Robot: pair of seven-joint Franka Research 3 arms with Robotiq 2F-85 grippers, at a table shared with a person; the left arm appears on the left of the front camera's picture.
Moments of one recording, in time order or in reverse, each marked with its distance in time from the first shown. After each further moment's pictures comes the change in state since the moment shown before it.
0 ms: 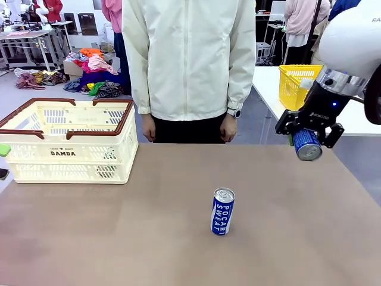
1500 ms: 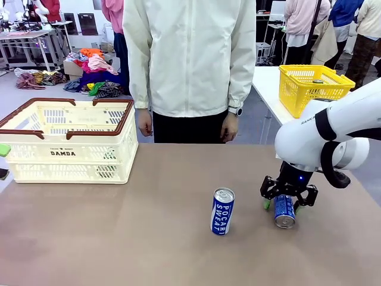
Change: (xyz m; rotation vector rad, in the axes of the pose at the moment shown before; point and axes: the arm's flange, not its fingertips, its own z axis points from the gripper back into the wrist) left arm 0.000 0.000 0.000 0.000 0.000 0.000; right arm 0.003 -0.034 -0.210 -0.098 0.134 0.011
